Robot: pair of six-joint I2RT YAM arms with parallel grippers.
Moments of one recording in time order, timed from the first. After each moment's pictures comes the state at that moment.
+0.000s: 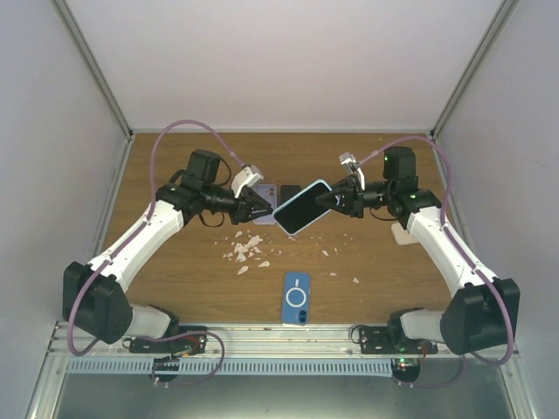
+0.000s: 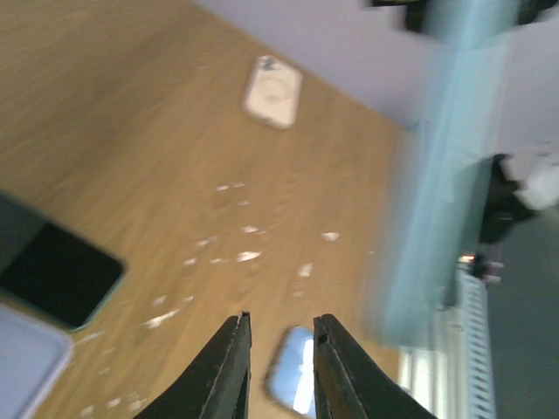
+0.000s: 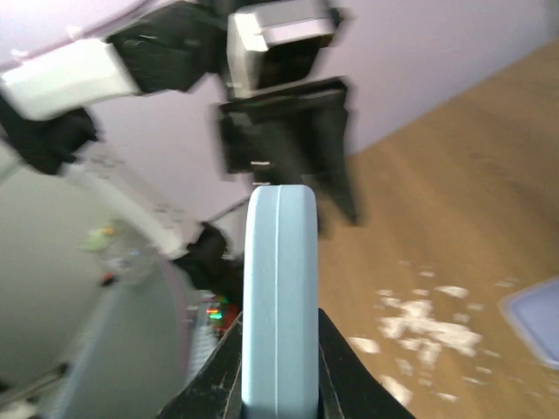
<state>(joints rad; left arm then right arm) -0.39 1.36 1.14 -0.54 0.90 0.20 0.21 1.29 1.05 -0.31 -1.34 -0.03</state>
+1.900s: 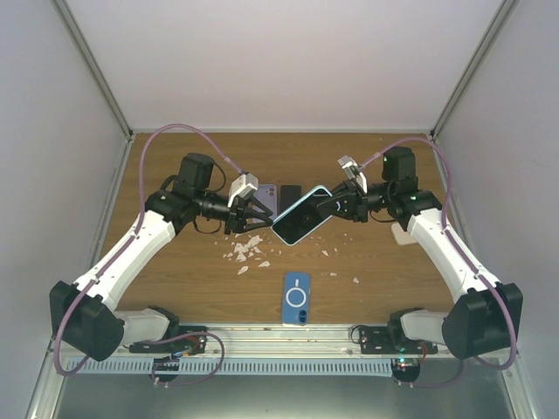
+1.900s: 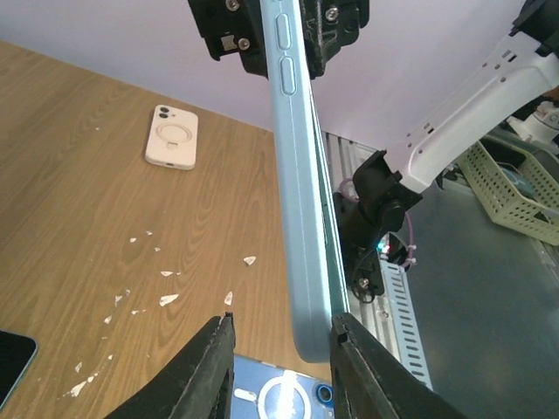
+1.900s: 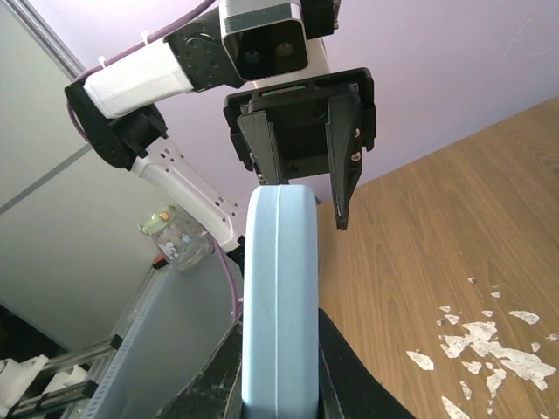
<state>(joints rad) -0.41 1.26 1.12 -0.57 1.08 0.30 0.23 1.27 1.05 -0.34 -1.48 -0.03</state>
